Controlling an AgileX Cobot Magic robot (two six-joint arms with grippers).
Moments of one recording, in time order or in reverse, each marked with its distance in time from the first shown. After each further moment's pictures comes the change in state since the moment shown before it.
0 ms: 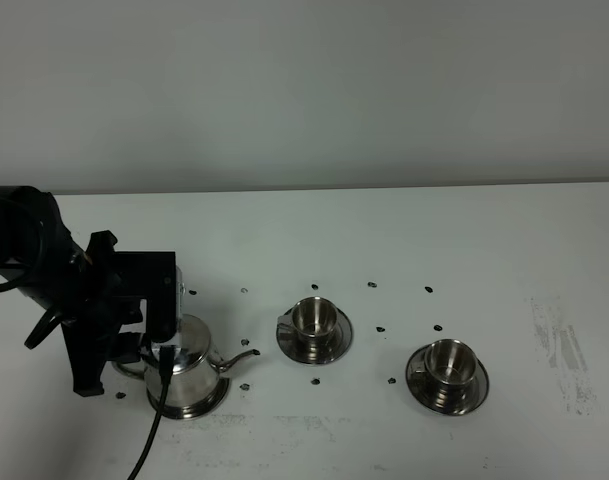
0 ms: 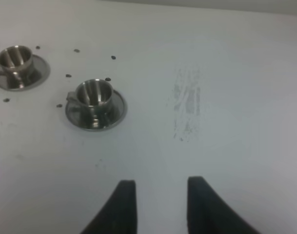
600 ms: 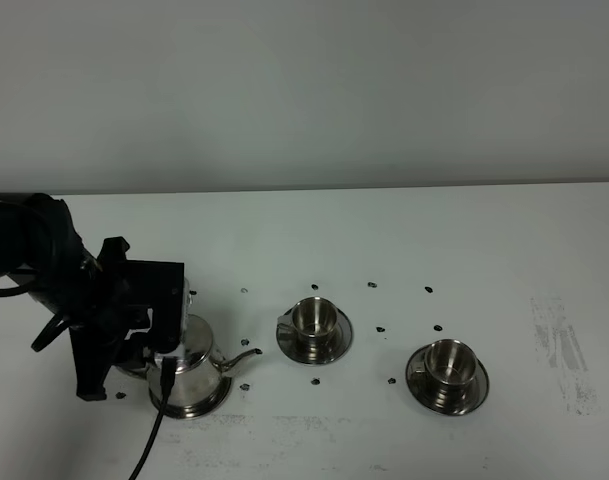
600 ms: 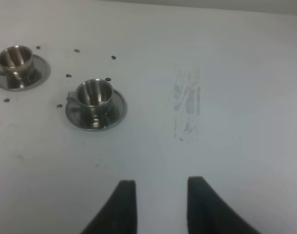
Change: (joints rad) left arm -0.011 0.030 0.000 0.000 -0.013 0.058; right arm 0.000 0.000 0.000 0.001 0.000 0.000
